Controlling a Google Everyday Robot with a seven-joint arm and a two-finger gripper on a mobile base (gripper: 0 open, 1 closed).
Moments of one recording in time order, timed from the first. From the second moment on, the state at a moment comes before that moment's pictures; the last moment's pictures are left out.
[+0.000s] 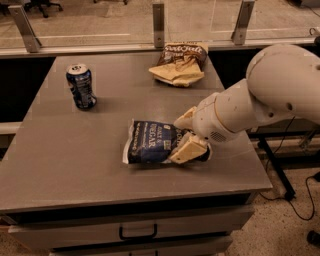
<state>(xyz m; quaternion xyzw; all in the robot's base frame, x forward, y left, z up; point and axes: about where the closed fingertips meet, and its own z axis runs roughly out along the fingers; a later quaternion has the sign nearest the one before) 0.482 -0.052 0.843 -0.62 0.71 0.11 0.31</state>
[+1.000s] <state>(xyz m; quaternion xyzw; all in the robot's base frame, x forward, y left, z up) 0.506 -0.055 0.841 -0.60 0.72 0.14 0.33</state>
